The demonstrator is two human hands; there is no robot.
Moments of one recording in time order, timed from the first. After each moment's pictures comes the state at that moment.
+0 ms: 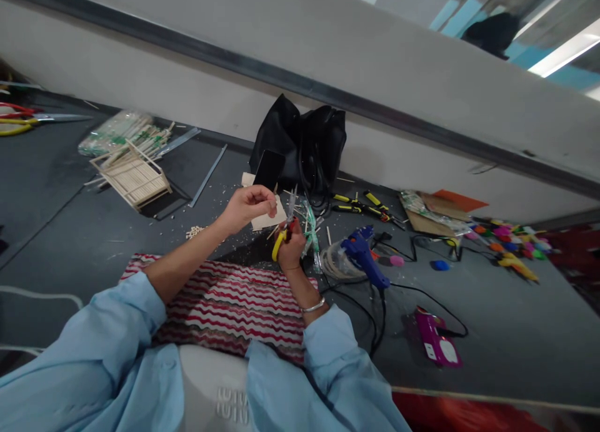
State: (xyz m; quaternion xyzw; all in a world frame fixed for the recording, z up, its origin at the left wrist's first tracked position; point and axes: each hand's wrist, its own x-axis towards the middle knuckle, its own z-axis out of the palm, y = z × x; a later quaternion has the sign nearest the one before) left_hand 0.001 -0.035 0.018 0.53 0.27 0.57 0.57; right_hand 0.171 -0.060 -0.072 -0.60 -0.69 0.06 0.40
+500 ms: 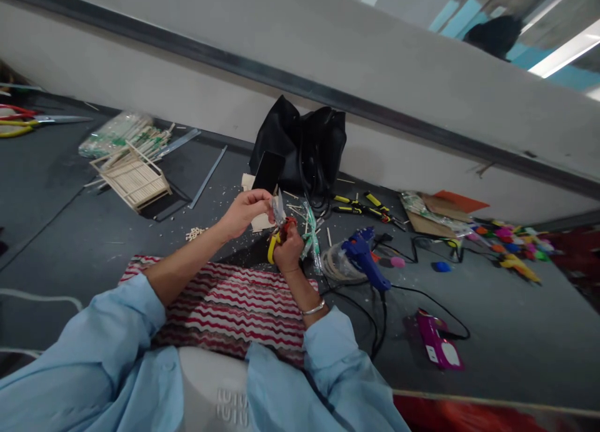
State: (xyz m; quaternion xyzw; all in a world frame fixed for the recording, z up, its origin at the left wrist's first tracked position) left_hand 0.005 -0.037 0.016 0.47 0.26 0.55 0.64; right_hand 0.166 -0.065 -0.071 -0.63 -0.69 0.06 0.34
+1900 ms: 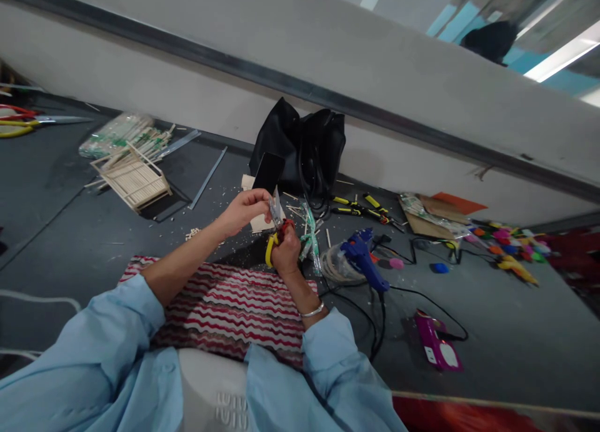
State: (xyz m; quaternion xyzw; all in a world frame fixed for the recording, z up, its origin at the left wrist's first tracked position) left_hand -0.002 -0.035 0.022 0.52 0.27 0.53 0.62; right_hand 0.160 -0.068 -0.061 -0.61 -0.71 0.06 0.36
